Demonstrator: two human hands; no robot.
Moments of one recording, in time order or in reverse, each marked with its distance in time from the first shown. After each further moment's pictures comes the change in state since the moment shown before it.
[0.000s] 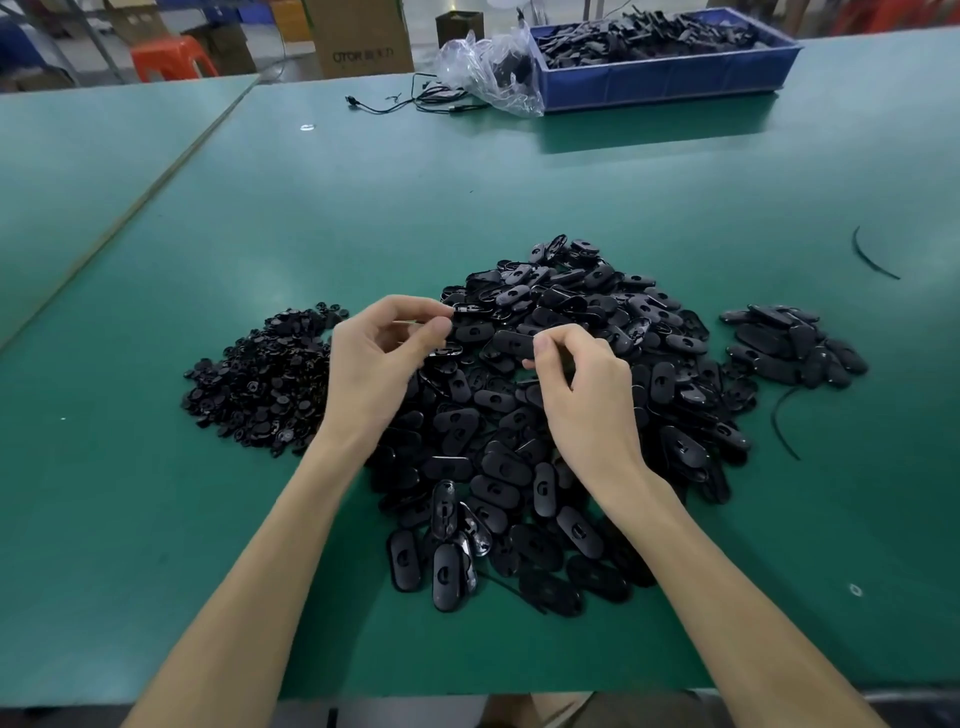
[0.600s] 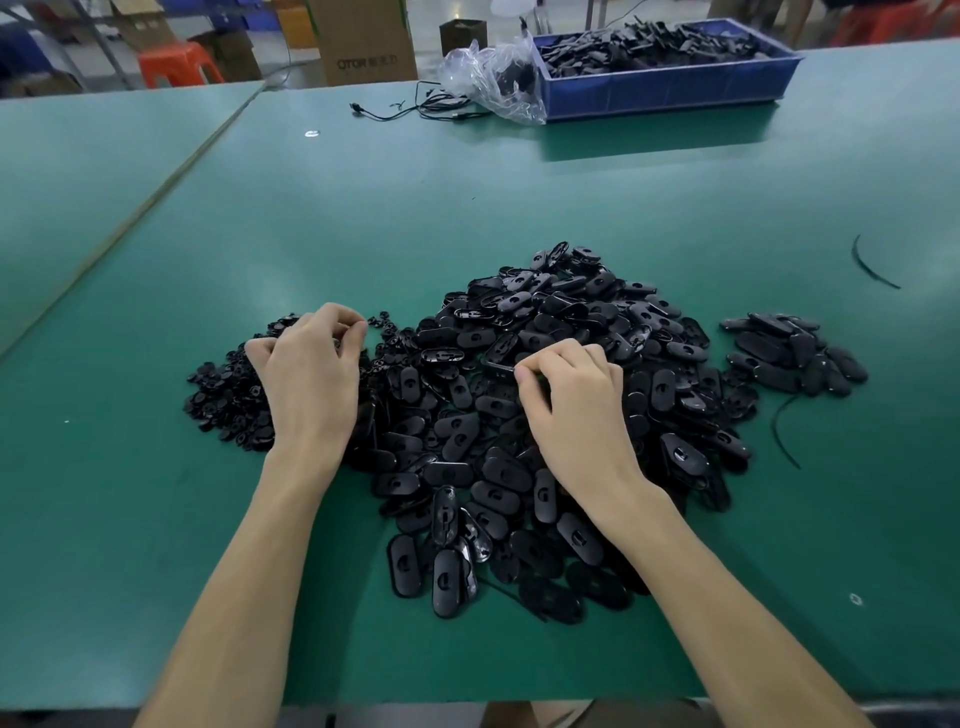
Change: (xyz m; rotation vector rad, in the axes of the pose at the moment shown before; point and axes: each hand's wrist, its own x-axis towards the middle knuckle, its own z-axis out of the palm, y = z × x) left_hand 0.007 -0.019 -0.038 0.923 0.324 0.069; right_hand -0.003 0.004 0.005 -0.399 -0.098 -0.123
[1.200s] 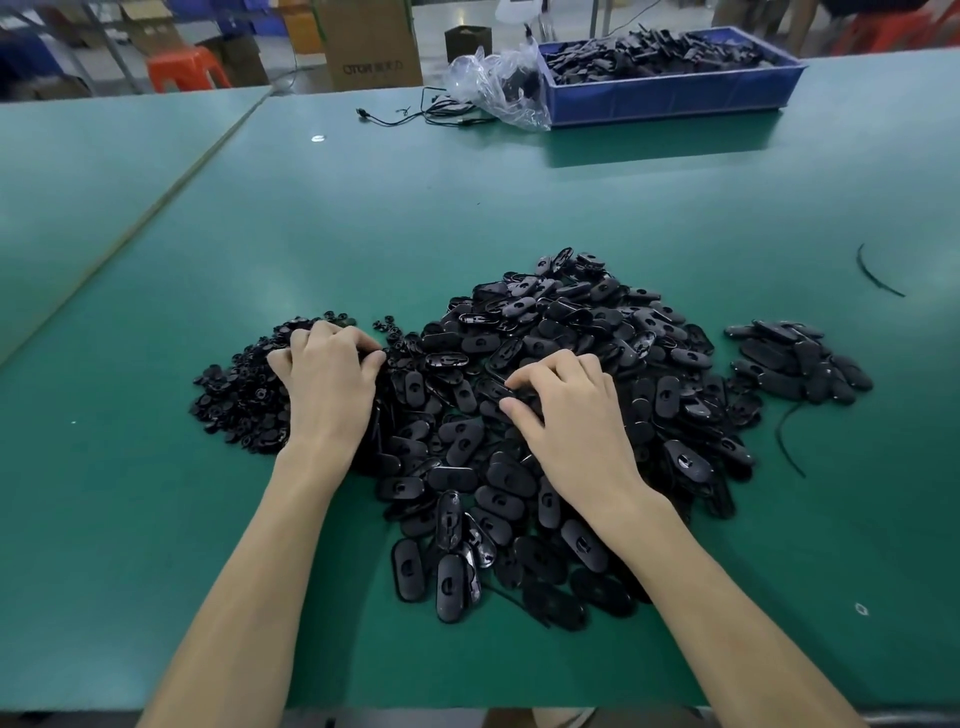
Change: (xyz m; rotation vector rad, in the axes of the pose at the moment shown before) left_hand 0.002 -0.001 0.011 0.146 -0.208 -0.062; right_hand -0.001 0.006 0.004 -0.125 -0.097 -0.058
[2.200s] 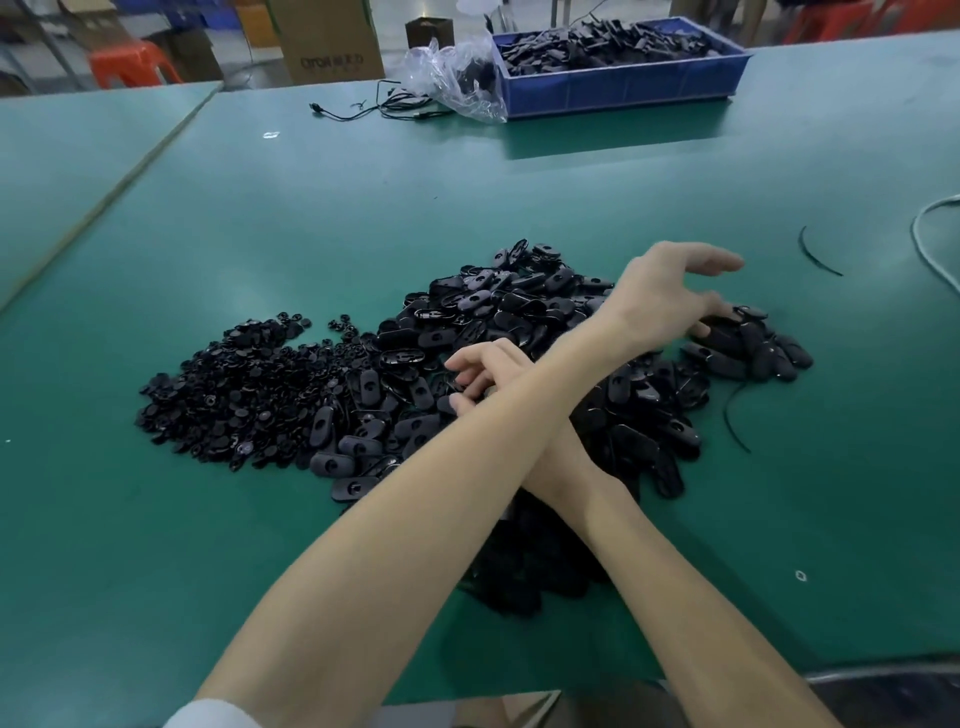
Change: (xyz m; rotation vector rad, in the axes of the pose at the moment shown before) left_hand -0.026 0.276 0.031 -0.876 -0.770 0.441; right_hand 0.001 0.007 0.009 0.585 -0.056 -0.056
